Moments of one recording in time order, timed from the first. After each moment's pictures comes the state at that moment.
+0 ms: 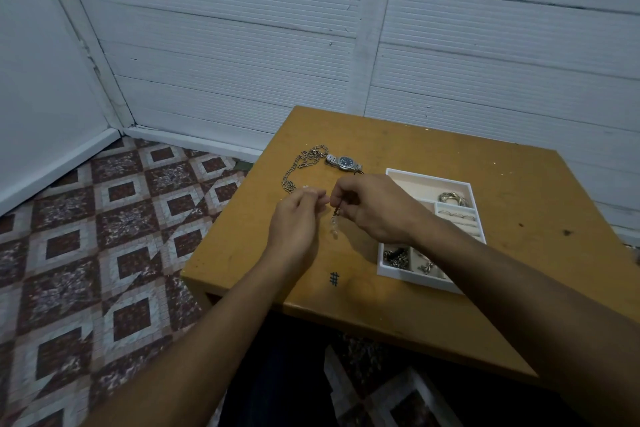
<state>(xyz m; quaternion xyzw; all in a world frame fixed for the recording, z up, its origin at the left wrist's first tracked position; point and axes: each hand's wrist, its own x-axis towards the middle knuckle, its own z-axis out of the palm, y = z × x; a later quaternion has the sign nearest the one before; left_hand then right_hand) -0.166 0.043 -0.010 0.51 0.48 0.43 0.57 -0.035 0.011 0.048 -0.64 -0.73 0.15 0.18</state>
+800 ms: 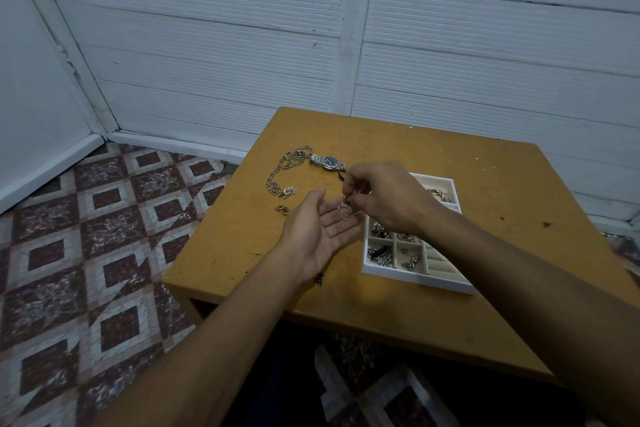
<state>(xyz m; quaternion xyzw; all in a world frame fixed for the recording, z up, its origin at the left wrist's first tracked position) -0.135 0.033 -0.003 0.28 0.35 0.34 0.83 -0.002 0.003 0.055 -0.67 -0.70 0.13 0.22</state>
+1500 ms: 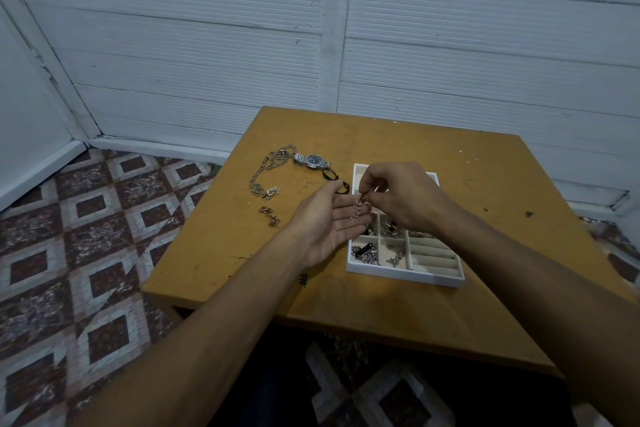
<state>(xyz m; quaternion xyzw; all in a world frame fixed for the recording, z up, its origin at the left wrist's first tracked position) -0.104 0.037 0.007 0.37 0.38 0.24 0.81 0.041 -0.011 0.047 -0.71 -0.66 0.12 0.23</state>
